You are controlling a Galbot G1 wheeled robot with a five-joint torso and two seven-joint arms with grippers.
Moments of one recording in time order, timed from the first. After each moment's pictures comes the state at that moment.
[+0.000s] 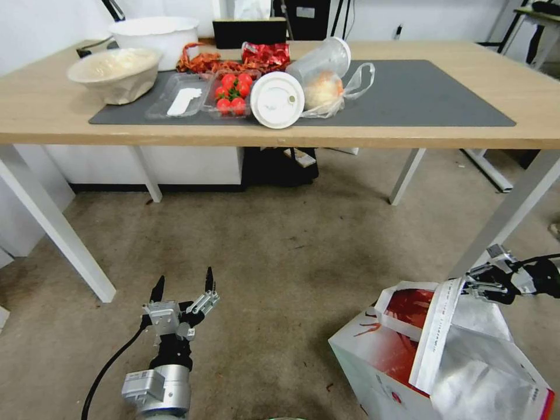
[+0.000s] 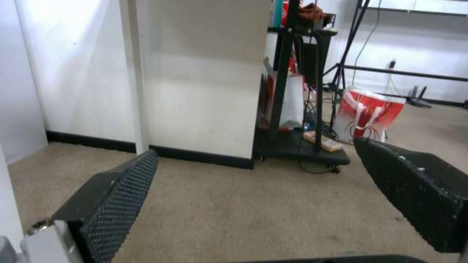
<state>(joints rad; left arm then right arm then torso) 1.82 -1.35 -0.35 -2.23 -0.20 -0.19 -0.34 -1.25 0.36 0.60 1.49 0.74 -0.26 -1.44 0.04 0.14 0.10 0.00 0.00</state>
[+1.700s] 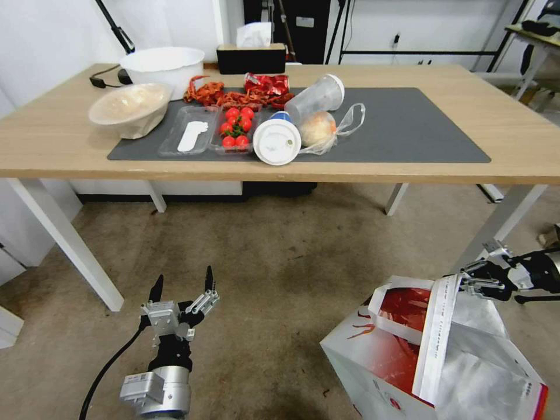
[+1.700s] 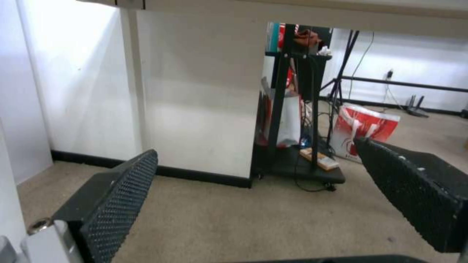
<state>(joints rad) 1.83 -1.36 -0.35 -2.24 -0.18 -0.19 -0.34 -1.24 0.34 0.60 1.55 0.80 -0.29 -1.44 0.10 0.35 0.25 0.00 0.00</state>
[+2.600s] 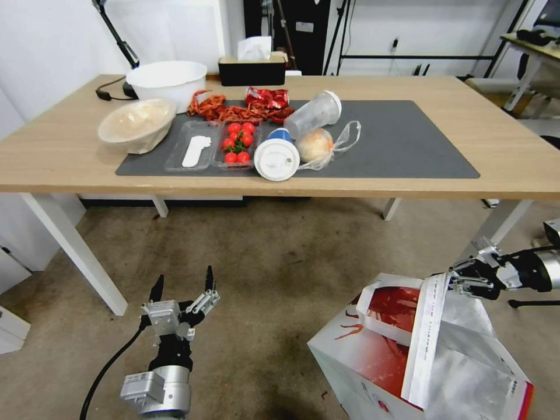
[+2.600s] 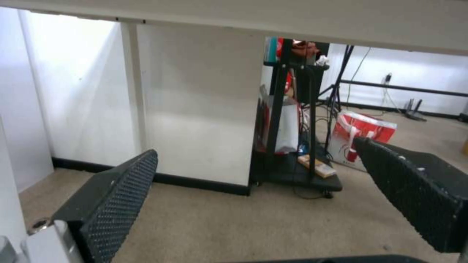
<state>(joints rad) 1.83 -1.36 -0.35 -2.24 -0.18 -0.19 -0.34 -1.24 0.35 0.59 1.61 0.82 -0.31 -1.41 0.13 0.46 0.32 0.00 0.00</state>
